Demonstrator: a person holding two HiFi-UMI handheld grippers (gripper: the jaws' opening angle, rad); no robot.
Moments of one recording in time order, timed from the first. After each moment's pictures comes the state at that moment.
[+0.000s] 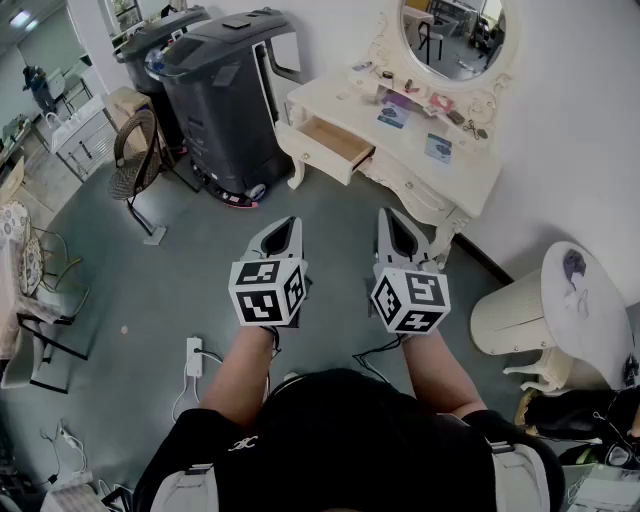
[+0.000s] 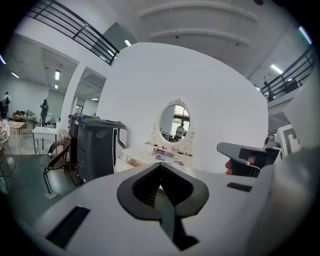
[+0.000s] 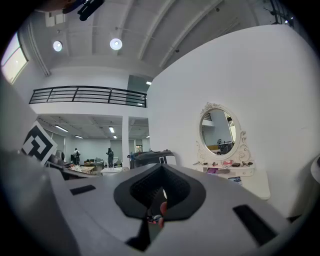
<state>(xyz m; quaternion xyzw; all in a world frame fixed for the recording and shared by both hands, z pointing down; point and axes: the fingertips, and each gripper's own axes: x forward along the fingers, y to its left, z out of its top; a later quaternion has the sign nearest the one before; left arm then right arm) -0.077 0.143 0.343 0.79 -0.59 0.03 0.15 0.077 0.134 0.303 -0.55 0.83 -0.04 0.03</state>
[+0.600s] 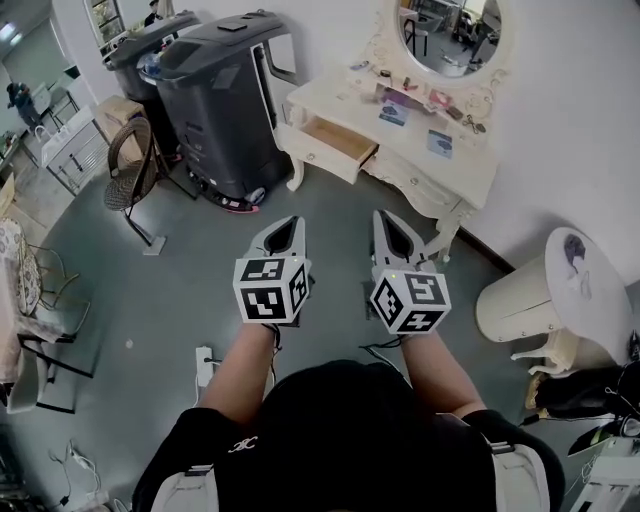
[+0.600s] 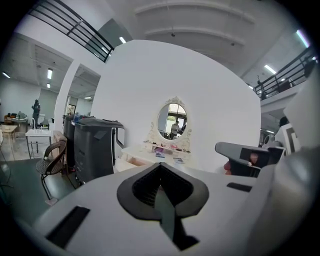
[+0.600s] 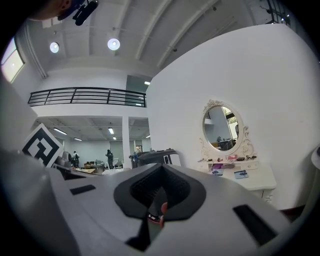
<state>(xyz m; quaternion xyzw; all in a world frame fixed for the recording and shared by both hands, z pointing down) -0.129 0.146 0.348 0.81 -0.56 0.05 0.14 0.009 0.151 0.312 -0.55 0.83 -0.06 0.04</state>
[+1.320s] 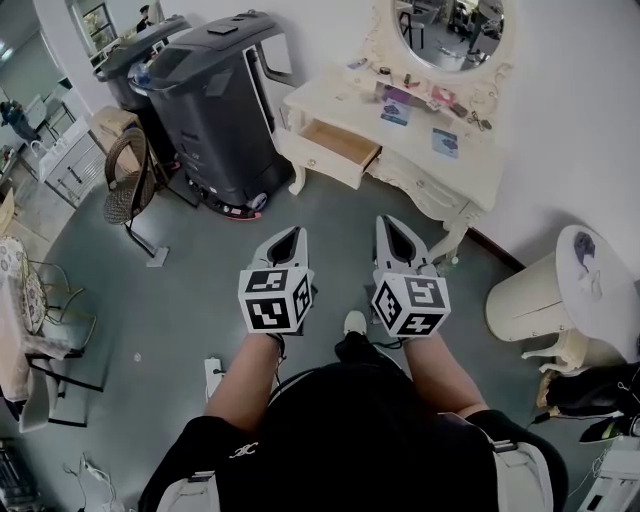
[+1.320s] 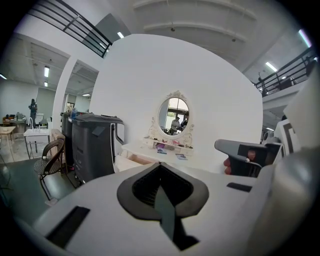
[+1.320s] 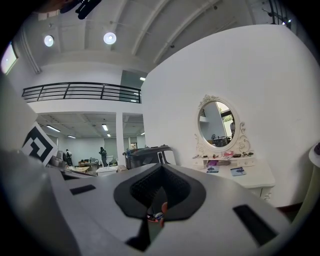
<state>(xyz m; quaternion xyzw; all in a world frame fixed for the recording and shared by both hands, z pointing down) -0.131 0.104 0.375 0.82 -0.55 0.08 0.15 0.013 0.104 0.337 -0.58 0.81 -0.07 0.03</state>
